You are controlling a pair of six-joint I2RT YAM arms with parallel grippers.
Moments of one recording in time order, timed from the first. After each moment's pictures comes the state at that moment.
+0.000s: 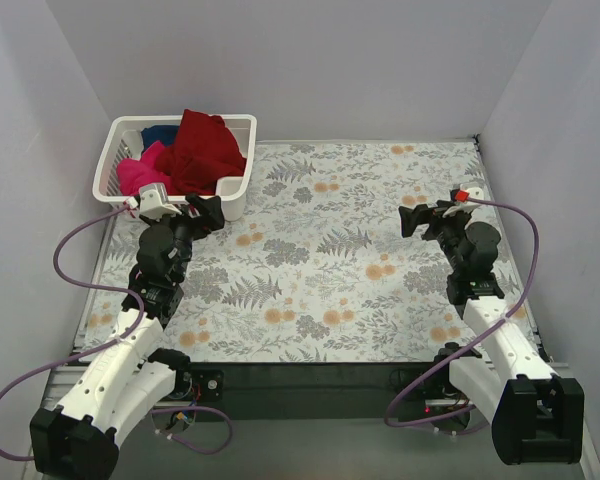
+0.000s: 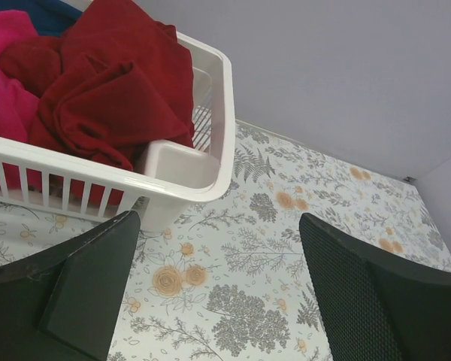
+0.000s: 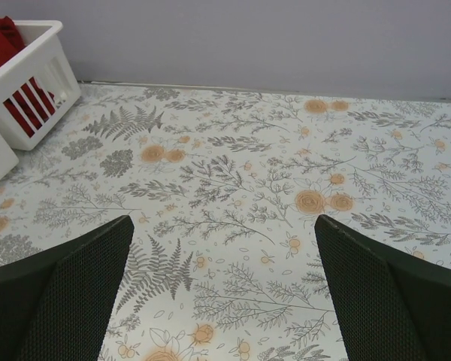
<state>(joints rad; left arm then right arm) -0.30 0.79 0.60 0.19 -0.25 -0.46 0.06 0.92 0.46 0.46 -0.23 0.12</state>
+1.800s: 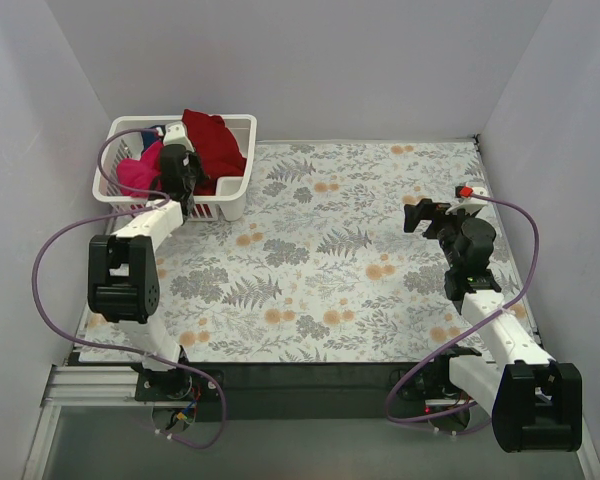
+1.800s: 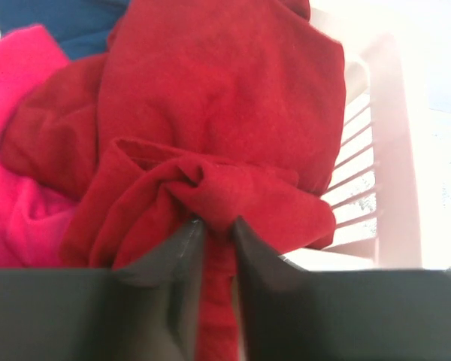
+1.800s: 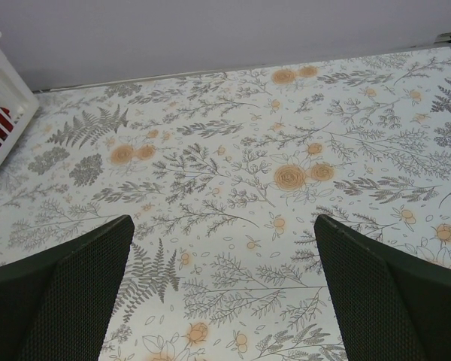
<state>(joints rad) -0.06 1.74 1.17 0.26 -0.13 -0.23 0.06 0.99 0.46 0.45 -0.10 0.21</state>
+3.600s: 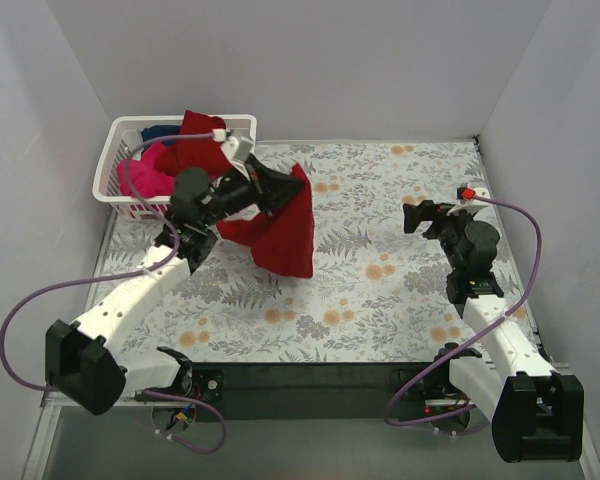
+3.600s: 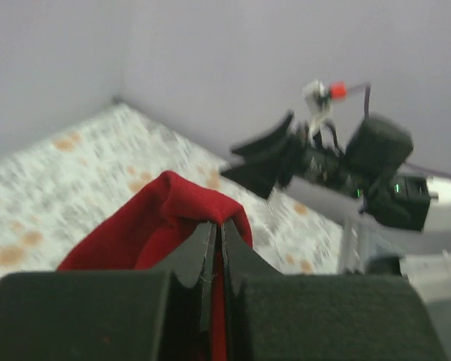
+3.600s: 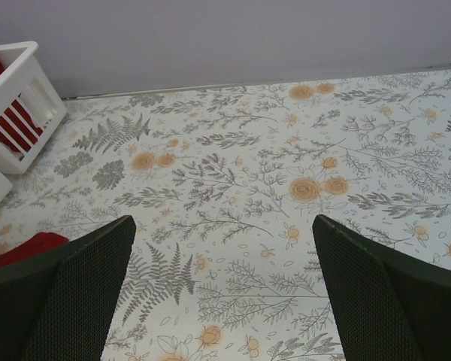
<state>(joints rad) -0.47 1.21 1.06 0.38 0.59 -0.43 0.06 0.94 0.46 0.45 -0.15 0.21</state>
